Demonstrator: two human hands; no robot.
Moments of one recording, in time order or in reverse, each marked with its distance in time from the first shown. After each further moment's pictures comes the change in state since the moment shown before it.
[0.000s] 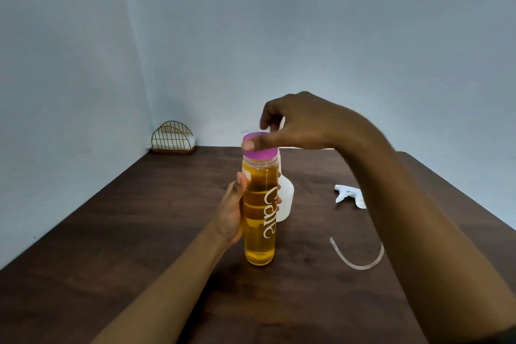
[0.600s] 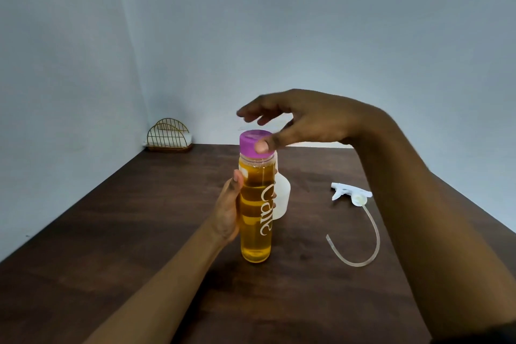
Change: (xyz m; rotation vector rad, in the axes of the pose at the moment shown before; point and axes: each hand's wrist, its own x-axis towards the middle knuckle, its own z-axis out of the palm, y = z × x) left_hand 0.001 0.001 0.000 0.023 0.022 0.000; right_hand -0.005 0.010 -0.010 0.236 -0.145 -0.132
